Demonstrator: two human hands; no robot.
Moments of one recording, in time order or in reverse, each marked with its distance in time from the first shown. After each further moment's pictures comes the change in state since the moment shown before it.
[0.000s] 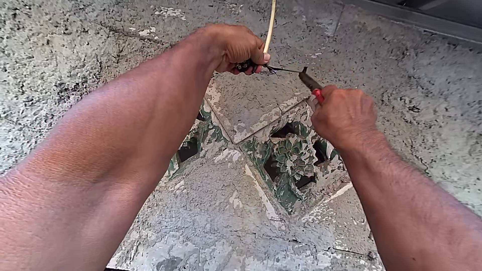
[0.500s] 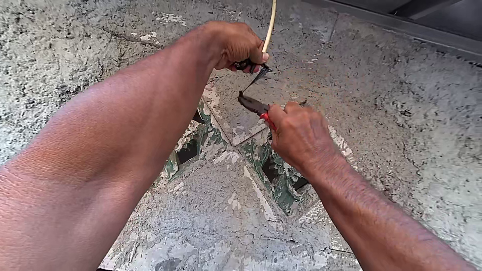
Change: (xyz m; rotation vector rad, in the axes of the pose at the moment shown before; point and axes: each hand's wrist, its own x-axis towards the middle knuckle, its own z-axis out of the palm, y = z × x) left_hand 0.001 0.008 -0.011 0.069 0.028 0.030; right_hand -0.044 -0.051 0.008 0.023 0.240 -0.528
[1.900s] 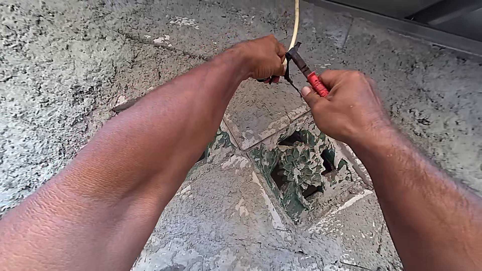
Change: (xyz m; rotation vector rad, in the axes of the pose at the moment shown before) left_hand 0.006 0.000 0.023 0.176 0.038 0.114; right_hand 0.044 0.034 -0.037 0.346 -0.095 0.366
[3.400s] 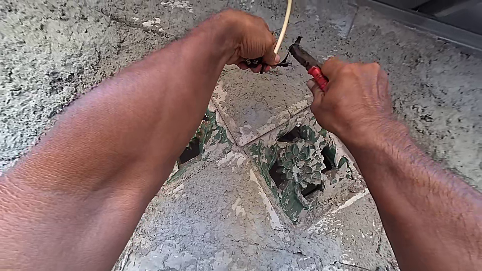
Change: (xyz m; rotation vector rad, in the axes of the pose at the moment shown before) left_hand 0.001 -0.015 -0.014 -0.075 -0.040 -0.169; right_hand 0.010 0.013 0.021 -0.334 0.080 -0.071
